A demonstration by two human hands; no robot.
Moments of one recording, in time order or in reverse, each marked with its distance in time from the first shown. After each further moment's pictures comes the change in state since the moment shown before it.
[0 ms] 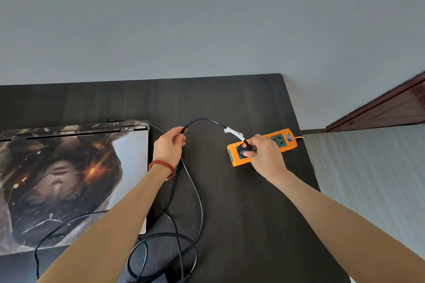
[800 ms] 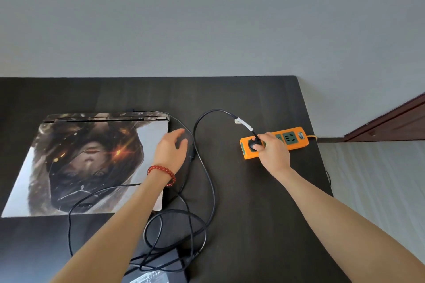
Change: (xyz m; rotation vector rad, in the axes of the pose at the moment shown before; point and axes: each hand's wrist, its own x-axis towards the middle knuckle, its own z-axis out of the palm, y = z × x) left_hand -0.050 0.004 -0.032 0.218 0.009 0.038; right_hand -0.005 0.009 0.012 0.004 0.062 0.046
